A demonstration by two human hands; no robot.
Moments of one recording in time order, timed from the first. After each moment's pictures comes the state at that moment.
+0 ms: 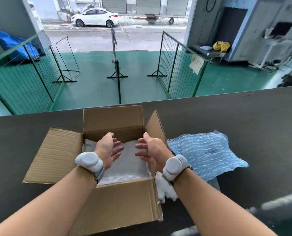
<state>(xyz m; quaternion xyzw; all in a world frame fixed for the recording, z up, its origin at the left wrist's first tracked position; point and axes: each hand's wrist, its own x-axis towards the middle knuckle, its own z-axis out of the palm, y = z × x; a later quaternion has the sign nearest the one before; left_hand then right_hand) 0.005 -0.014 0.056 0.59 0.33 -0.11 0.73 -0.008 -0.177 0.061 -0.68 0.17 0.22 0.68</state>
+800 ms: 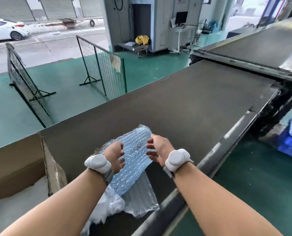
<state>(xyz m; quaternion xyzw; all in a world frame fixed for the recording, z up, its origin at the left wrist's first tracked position) 0.015 -0.346 0.044 0.67 0.21 -0.33 0.63 -0.053 -0.490 0.060 -0.56 0.42 0.04 0.72</state>
